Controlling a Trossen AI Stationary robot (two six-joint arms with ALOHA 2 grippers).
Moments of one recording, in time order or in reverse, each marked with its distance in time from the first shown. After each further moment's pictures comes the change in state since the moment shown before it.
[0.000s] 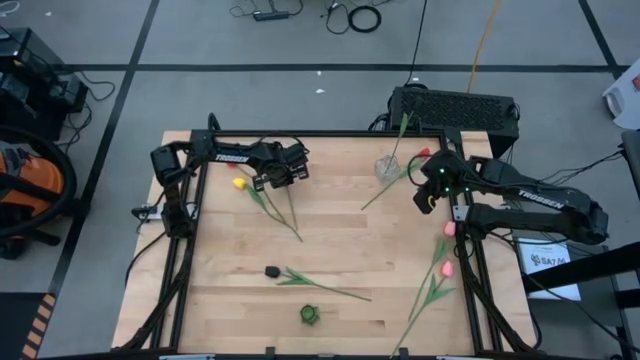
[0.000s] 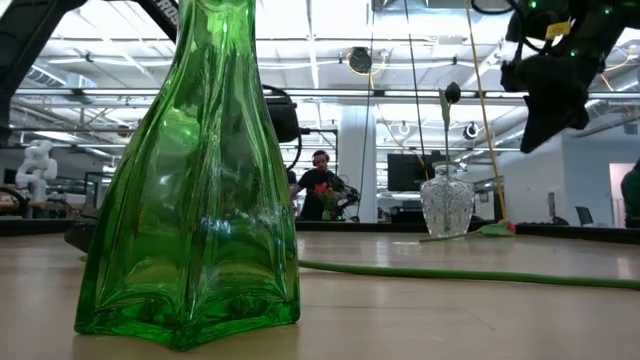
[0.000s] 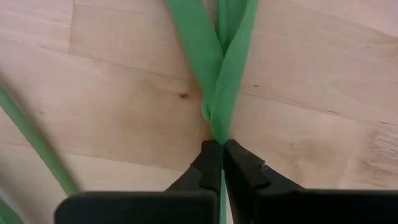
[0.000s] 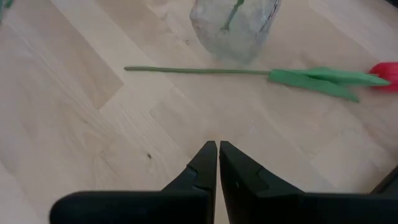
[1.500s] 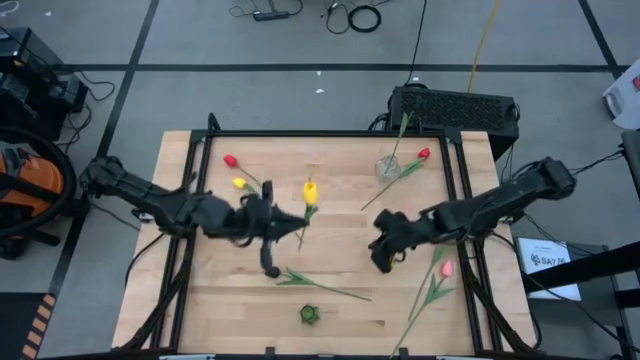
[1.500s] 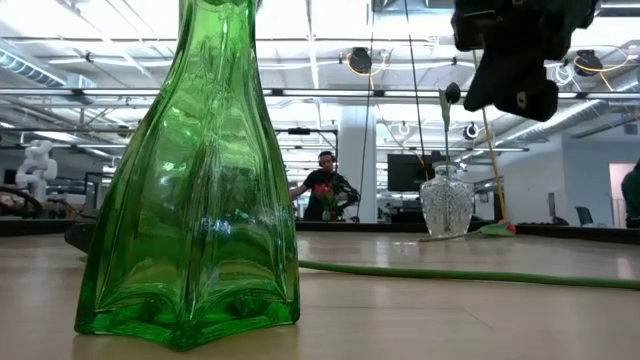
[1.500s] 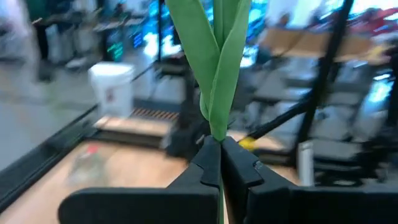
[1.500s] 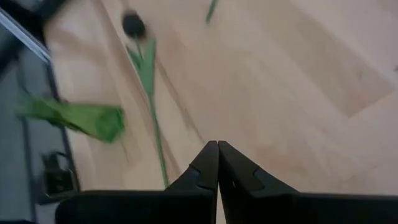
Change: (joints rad) left arm -0.831 -0.669 -0.034 0.723 -0.328 1.245; right arm 0.782 0.503 0.156 0.513 0.127 0.630
